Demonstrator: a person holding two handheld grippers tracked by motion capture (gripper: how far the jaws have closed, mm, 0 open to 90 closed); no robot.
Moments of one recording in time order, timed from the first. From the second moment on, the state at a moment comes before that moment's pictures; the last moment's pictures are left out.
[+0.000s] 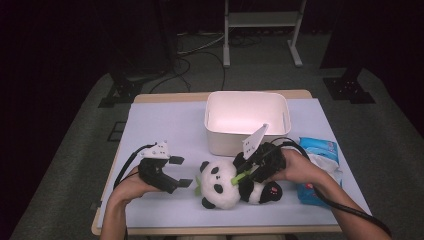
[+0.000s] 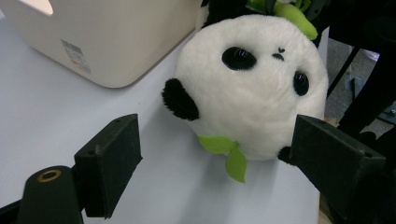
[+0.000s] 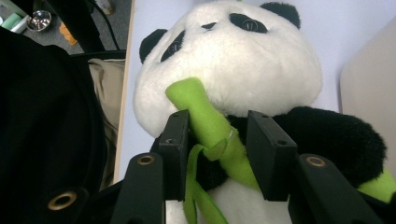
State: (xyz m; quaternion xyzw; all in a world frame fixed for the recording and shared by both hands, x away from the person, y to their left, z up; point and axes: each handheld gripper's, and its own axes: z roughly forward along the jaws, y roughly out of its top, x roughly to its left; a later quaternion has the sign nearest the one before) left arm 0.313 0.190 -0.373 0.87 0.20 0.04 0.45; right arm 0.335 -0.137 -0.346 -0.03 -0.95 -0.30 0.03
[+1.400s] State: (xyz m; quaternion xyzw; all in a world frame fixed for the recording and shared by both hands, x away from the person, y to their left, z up) left arm 0.319 0.201 -0.382 0.87 0.22 0.04 0.44; right arm 0.344 -0.141 -0.350 -0.06 -0.95 -0.31 0.04
